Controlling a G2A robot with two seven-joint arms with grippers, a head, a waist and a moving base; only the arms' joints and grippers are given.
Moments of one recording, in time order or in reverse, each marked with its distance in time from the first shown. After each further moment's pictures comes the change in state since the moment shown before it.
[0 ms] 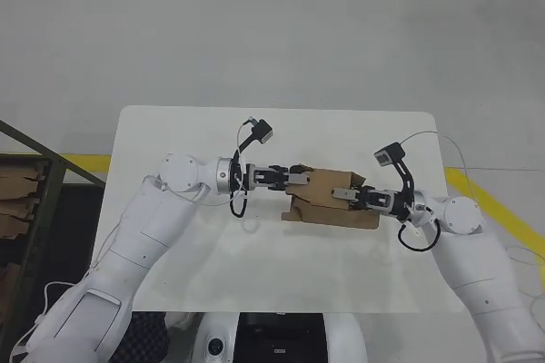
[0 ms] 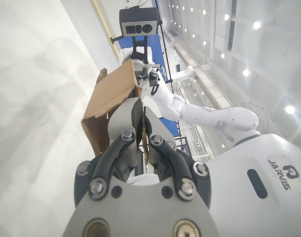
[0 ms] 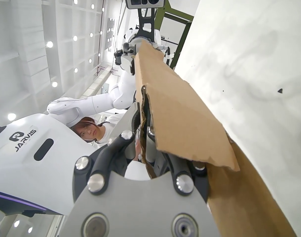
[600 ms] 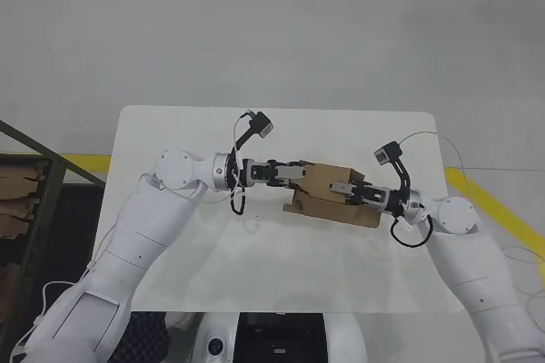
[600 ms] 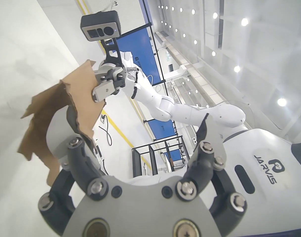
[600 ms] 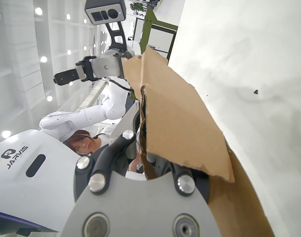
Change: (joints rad) left arm 0.004 0.005 -0.028 -0.064 -0.065 0.006 -0.014; right arm 0.012 -0.005 -0.024 0.039 -0.070 0.023 -0.108
